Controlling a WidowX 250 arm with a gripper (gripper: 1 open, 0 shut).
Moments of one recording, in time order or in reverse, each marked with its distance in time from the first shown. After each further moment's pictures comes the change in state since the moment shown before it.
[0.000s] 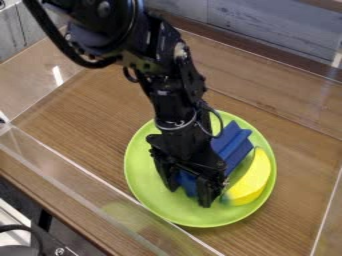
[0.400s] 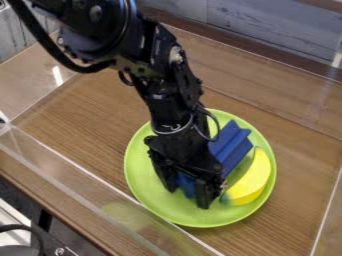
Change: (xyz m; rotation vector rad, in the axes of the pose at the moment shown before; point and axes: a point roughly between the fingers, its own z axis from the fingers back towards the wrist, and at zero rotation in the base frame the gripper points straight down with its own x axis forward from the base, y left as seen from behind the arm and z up) arm -0.006 0.004 0.001 0.001 0.001 -0.016
